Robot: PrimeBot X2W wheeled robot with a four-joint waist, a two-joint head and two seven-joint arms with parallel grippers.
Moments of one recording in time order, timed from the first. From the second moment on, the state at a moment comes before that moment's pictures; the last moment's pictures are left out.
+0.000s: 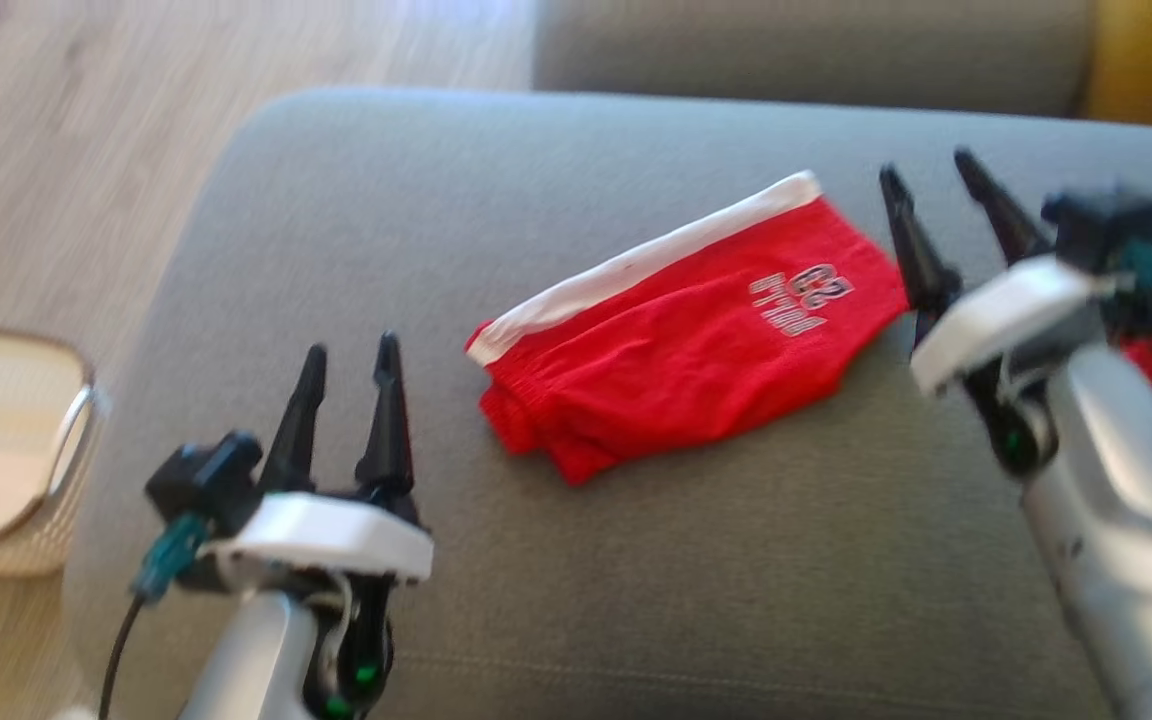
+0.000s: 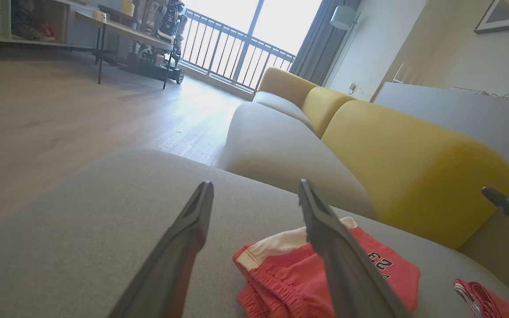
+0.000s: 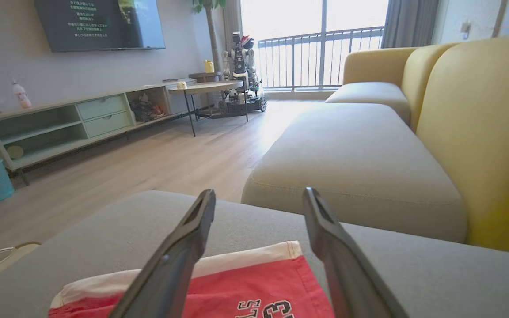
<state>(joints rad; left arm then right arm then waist) -0.16 0.05 -0.32 0.16 -0.50 0.10 -0.25 -0.67 -0.23 0.25 0.68 0.44 0.13 -0.20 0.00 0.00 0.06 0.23</state>
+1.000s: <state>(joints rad) 0.09 0.05 -0.37 0.04 -0.41 0.10 -0.25 -0.12 -0.05 -0.05 0.30 0.43 0.13 -0.18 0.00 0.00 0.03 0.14</state>
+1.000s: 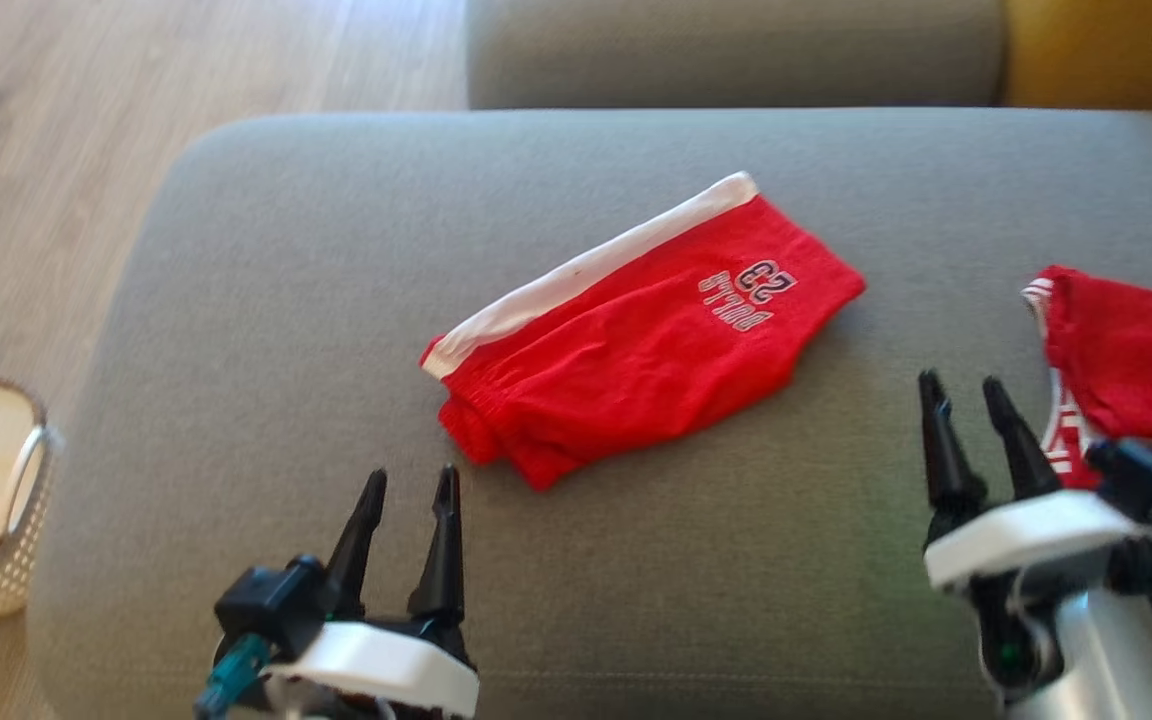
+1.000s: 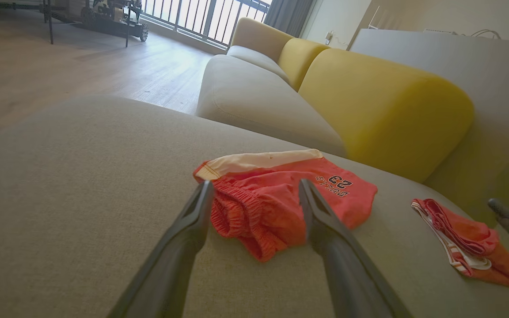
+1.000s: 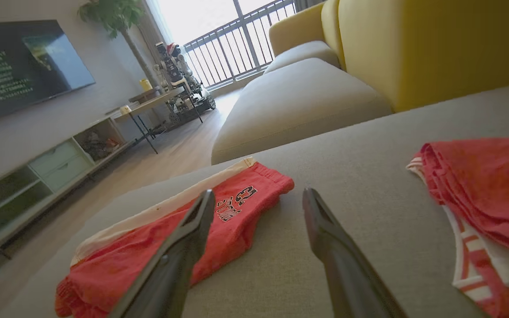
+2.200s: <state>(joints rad) -0.05 0.05 -0.48 0.03 -0.46 0.13 -0.25 -0.87 -0.24 -0.25 1.15 0.86 0.13 0.28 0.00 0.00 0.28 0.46</state>
